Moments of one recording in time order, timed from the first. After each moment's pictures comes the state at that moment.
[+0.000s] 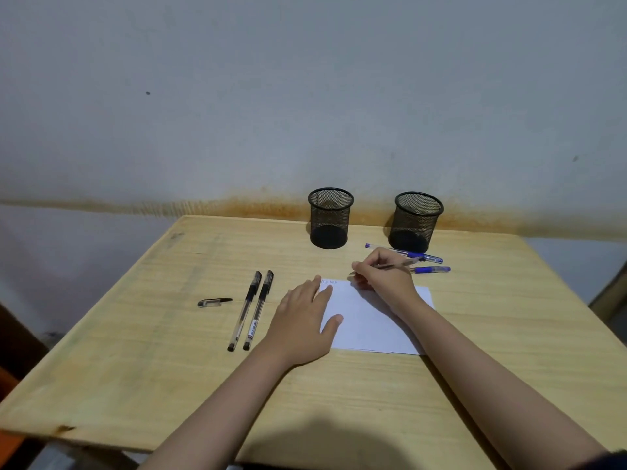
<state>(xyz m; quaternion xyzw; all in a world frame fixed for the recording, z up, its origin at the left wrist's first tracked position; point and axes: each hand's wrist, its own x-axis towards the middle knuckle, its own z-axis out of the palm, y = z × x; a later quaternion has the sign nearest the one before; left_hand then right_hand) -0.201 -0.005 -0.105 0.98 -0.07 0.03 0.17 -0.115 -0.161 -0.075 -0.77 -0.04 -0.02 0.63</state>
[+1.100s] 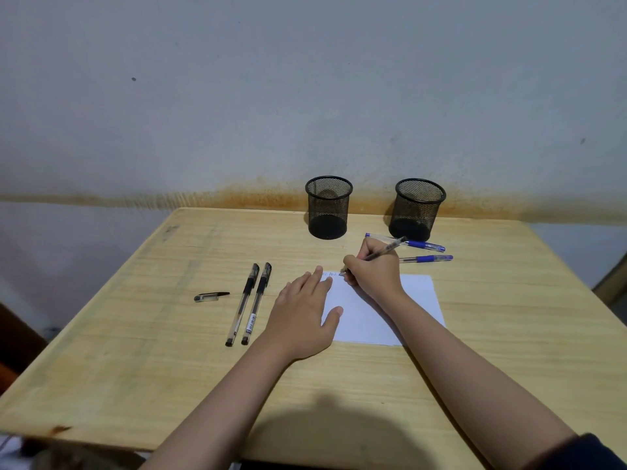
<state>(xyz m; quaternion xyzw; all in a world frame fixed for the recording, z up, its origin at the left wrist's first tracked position) -0.199 -0.005 -0.108 0.98 -0.07 0.03 0.17 -0.111 -0.141 -0.087 -0.79 -0.04 -0.07 0.61</state>
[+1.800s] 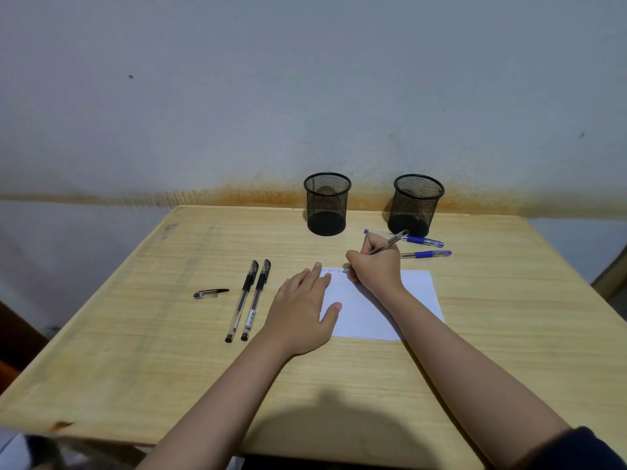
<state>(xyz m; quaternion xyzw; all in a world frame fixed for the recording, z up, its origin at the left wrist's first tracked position) -0.198 -0.003 -0.110 0.98 -0.07 0.04 0.17 -0.108 -0.140 -0.087 -0.80 -0.01 -0.10 0.60</state>
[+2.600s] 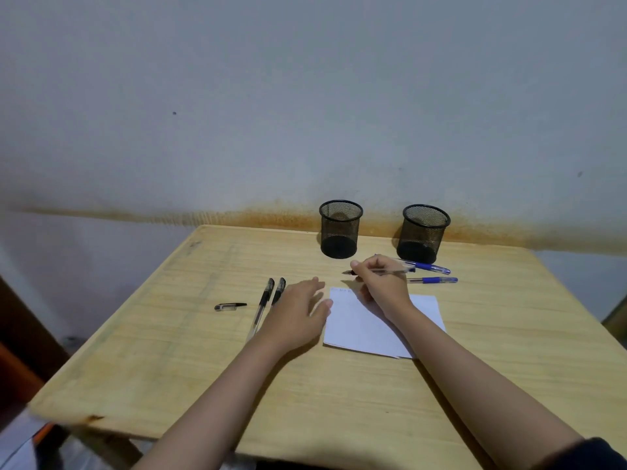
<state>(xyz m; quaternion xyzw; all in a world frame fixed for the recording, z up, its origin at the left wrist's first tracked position) -0.207 0.014 -0.077 0.93 -0.02 0.08 0.36 -0.124 -0.143 -0.072 -0.72 -0.04 -0.01 0.69</state>
